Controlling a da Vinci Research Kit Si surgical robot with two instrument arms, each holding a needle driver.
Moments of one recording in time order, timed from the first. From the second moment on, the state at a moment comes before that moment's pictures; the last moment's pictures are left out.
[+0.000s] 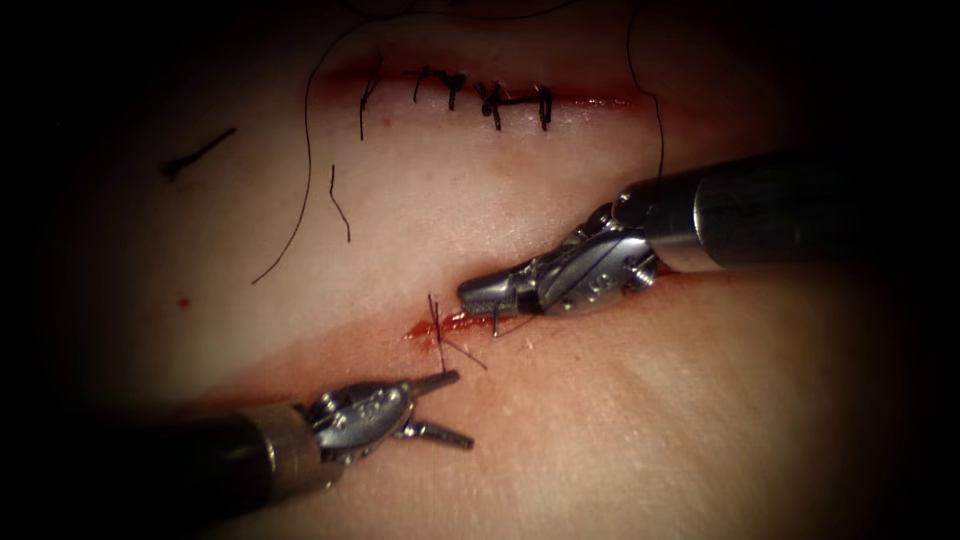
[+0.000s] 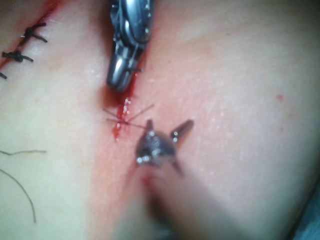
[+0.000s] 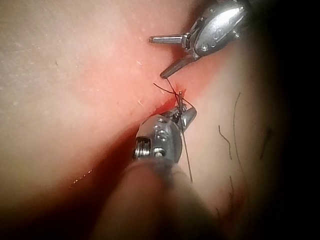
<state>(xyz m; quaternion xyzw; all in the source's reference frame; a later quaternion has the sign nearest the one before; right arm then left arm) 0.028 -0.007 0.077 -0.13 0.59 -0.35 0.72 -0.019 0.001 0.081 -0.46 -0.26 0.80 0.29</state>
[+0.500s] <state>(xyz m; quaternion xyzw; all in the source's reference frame) 0.028 -0.005 0.077 -0.11 0.59 -0.32 0.73 -0.019 0.001 0.081 -0.46 -0.26 0.80 0.29</state>
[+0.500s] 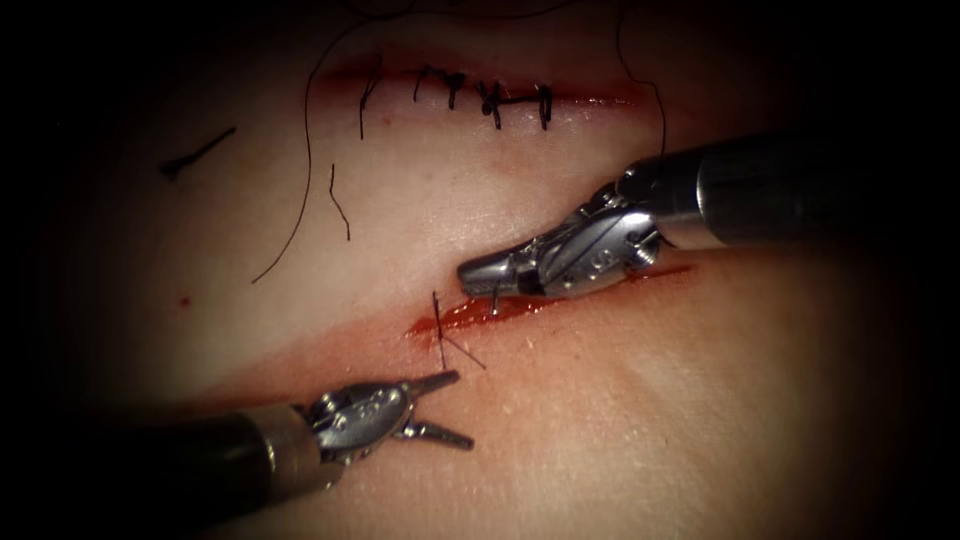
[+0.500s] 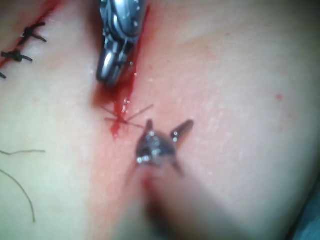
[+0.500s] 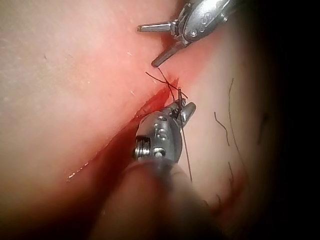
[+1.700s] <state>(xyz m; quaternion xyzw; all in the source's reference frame) 0.028 -0.003 0.077 -0.07 0.60 -0.25 0.76 -0.019 0.001 0.081 -0.46 -0.26 0.80 0.29</state>
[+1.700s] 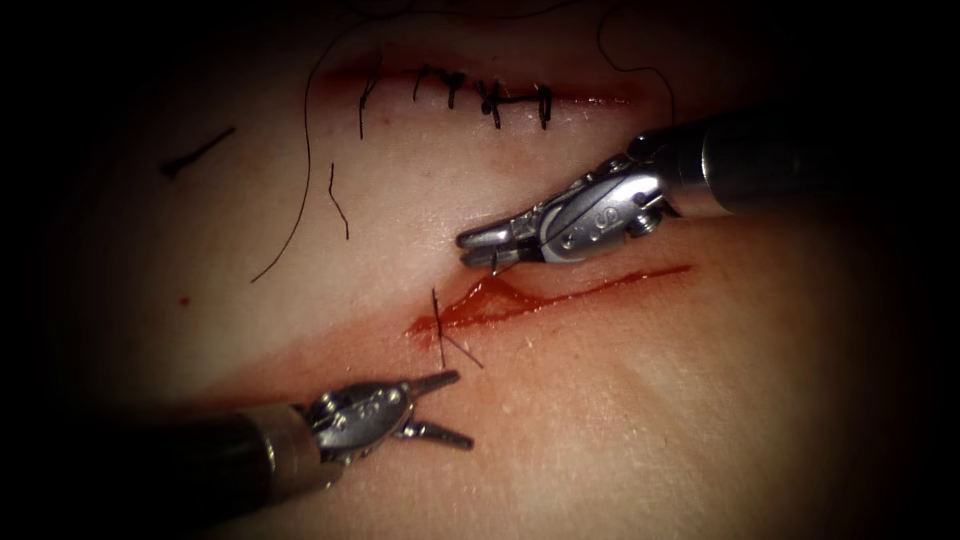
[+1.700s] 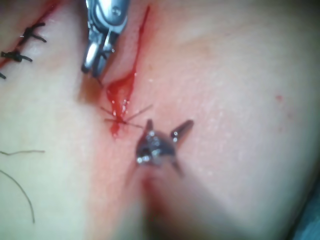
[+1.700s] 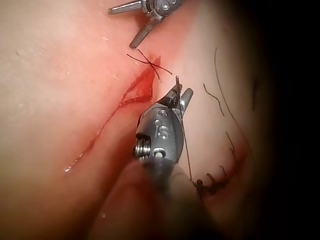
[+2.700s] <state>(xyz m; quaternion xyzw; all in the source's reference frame) 0.028 -0.002 0.077 -0.03 0.59 -0.21 0.78 -0.019 0.000 0.081 -0.46 -0.26 0.80 0.29</state>
